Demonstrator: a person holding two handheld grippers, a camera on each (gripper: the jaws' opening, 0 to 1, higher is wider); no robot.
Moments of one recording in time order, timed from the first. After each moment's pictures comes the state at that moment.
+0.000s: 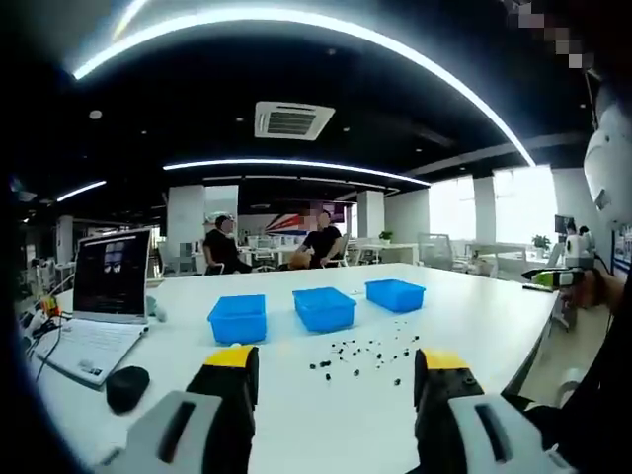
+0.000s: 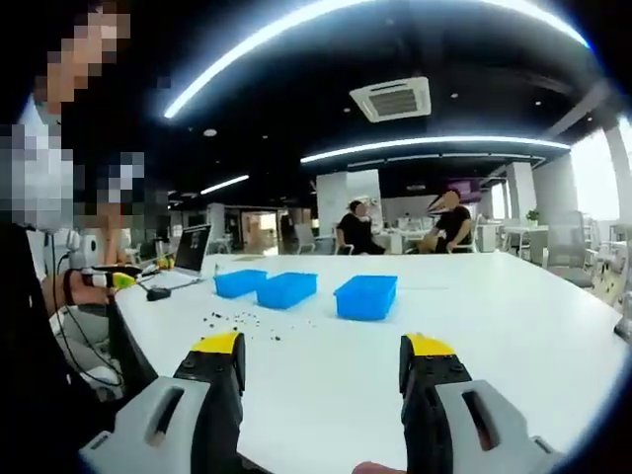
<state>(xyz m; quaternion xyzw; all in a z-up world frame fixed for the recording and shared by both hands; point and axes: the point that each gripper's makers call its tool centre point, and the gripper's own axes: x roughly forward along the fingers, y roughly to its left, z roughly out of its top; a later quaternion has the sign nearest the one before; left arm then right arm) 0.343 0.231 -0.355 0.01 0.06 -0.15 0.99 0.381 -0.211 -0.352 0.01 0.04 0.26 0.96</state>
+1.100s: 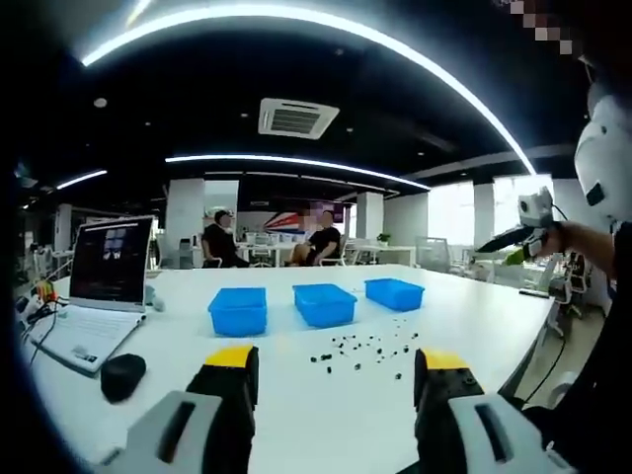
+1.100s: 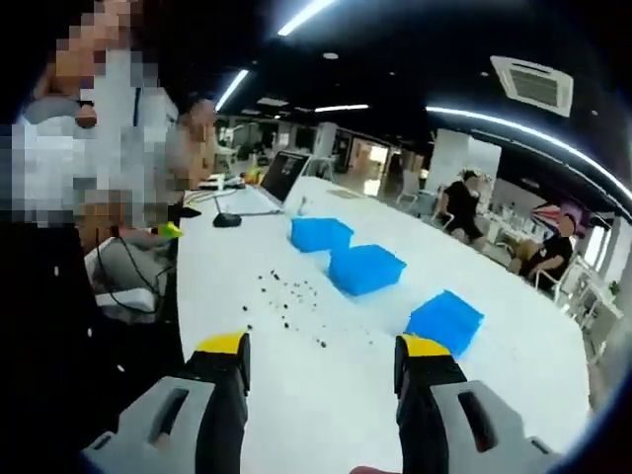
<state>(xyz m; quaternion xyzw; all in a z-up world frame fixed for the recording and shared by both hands) 0.343 0.241 -0.365 -0.01 0.06 -0.16 0.99 0.441 -0.096 -0.306 -0.21 0.15 0.48 0.84</state>
